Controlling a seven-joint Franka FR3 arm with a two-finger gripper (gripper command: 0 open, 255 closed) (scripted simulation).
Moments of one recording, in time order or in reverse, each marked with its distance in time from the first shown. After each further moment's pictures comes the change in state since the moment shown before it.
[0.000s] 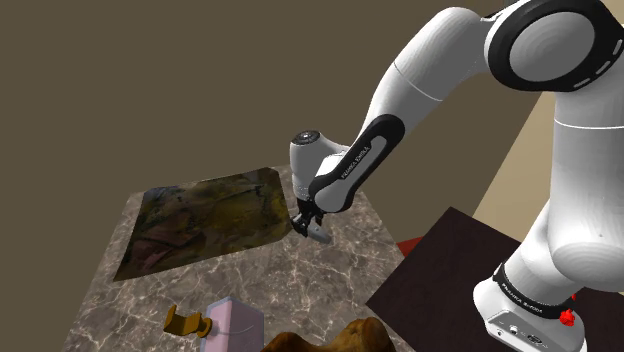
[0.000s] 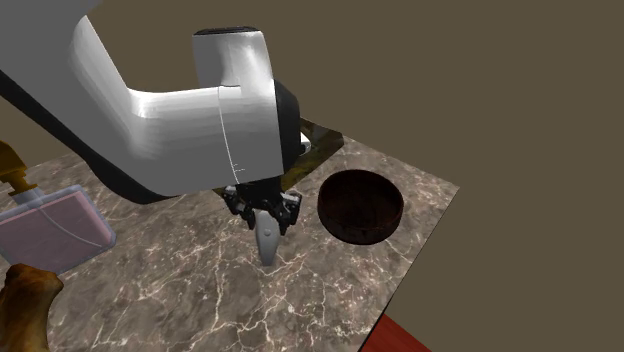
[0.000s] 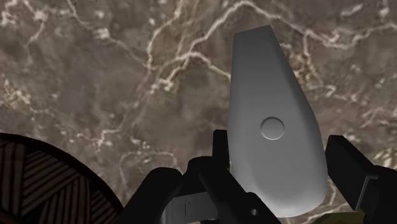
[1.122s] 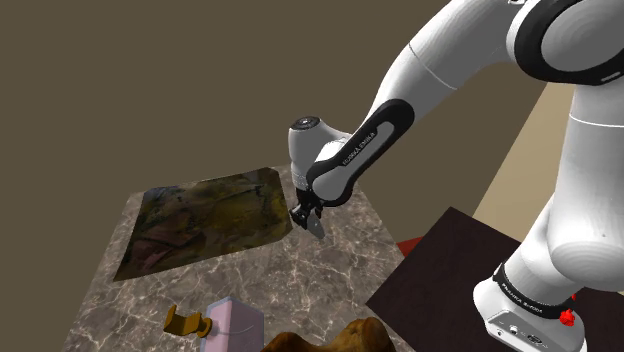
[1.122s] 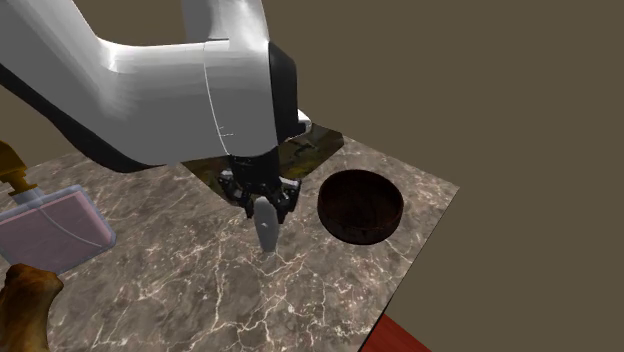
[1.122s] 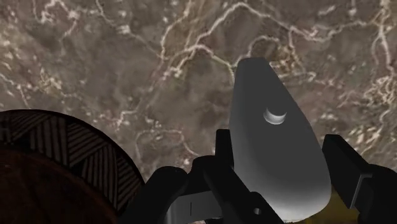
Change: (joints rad) arm -0.019 -0.083 0.024 -0.004 0.039 -0.076 -0.030
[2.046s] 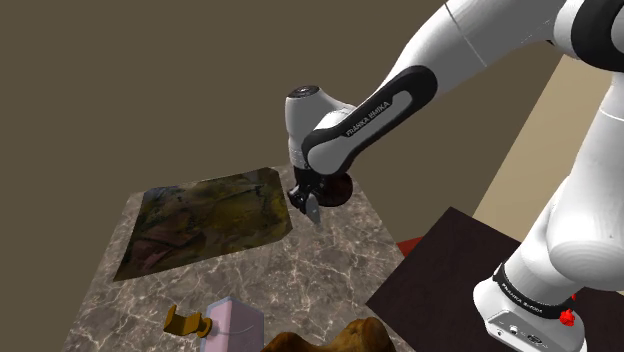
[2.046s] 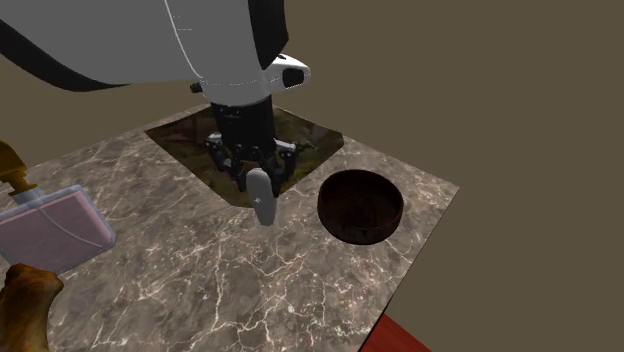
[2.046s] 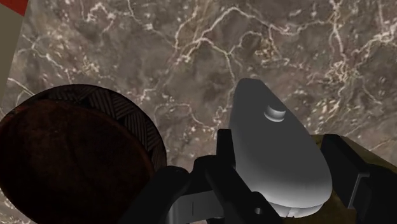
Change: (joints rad) arm -0.019 -0.147 0.029 0.021 0.071 -0.161 -0.048
